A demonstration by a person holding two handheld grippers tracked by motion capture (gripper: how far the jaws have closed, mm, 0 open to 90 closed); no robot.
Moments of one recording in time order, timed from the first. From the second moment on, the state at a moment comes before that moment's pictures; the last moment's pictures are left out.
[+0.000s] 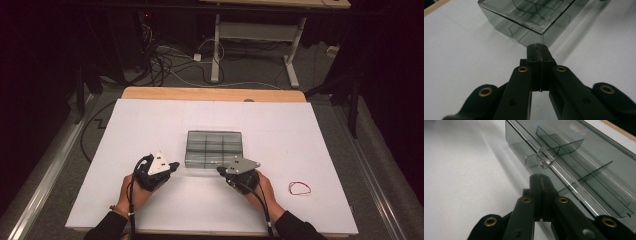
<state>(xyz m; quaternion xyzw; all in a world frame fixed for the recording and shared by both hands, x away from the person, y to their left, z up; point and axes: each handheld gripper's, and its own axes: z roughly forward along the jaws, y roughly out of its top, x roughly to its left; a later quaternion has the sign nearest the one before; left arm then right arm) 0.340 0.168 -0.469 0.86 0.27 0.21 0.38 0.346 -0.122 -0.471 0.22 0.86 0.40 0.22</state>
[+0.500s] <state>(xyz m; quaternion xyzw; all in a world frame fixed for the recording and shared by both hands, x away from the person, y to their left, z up) 0.350 0.155 -0.471 0.86 0.27 0.23 0.37 0.350 -0.115 -0.470 0.20 0.86 0.41 0.23</state>
